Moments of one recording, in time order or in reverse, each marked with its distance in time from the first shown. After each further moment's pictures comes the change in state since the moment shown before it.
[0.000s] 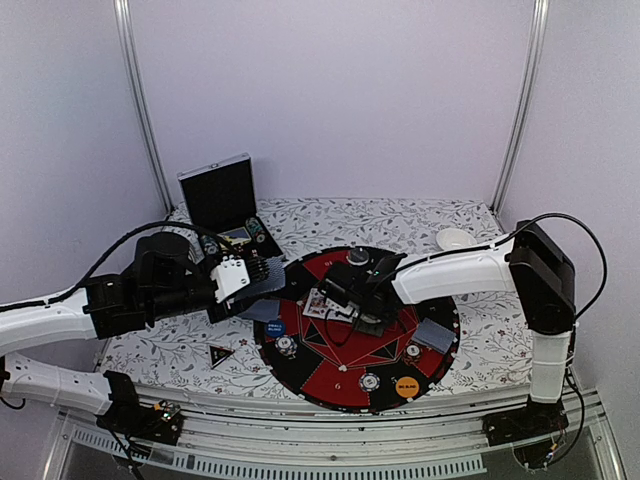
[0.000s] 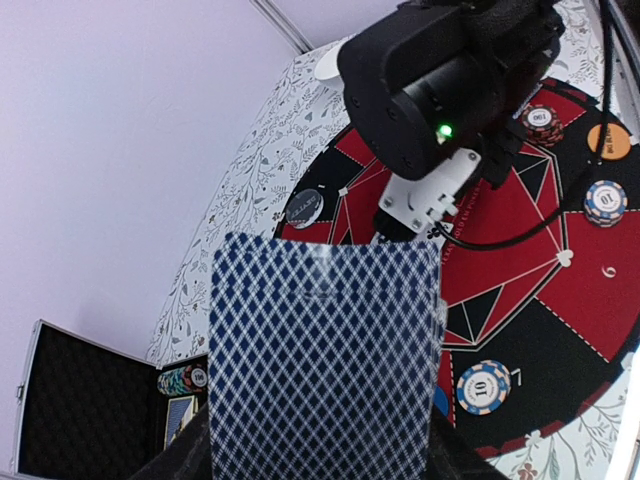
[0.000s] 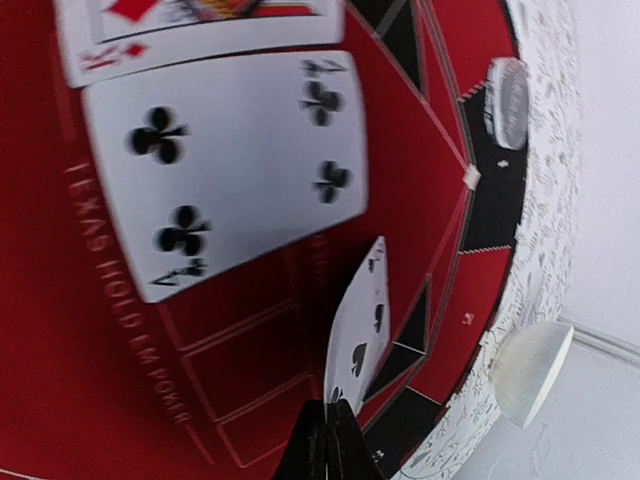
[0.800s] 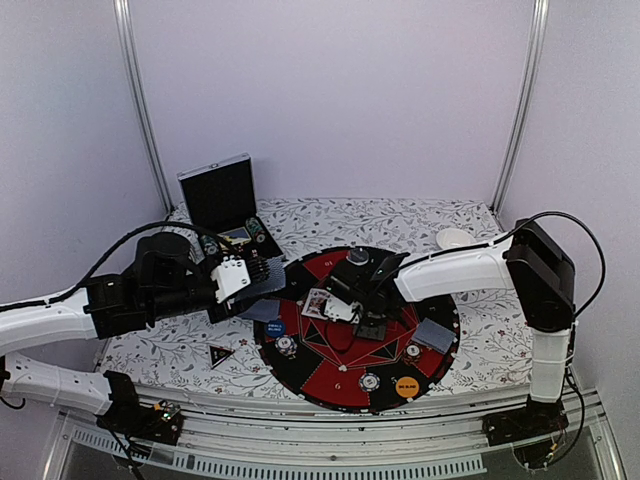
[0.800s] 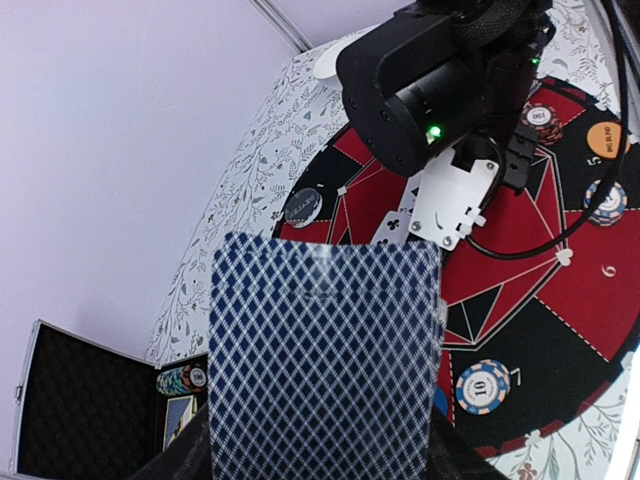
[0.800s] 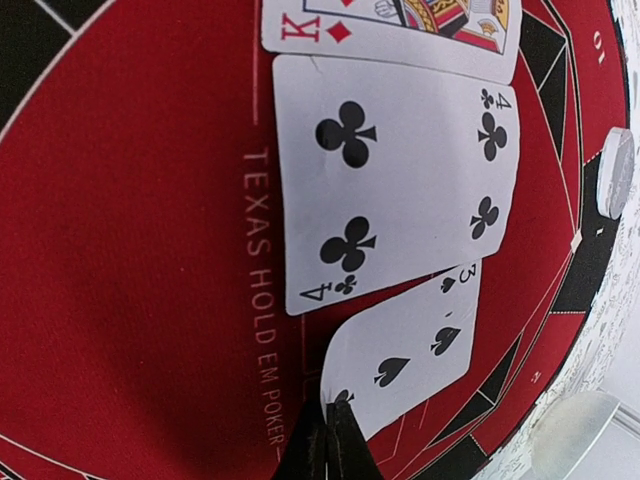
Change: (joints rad) left arm 0.000 0.004 0.000 0.000 0.001 0.000; right arm -0.013 0.009 -0.030 0.032 -0.238 -0.147
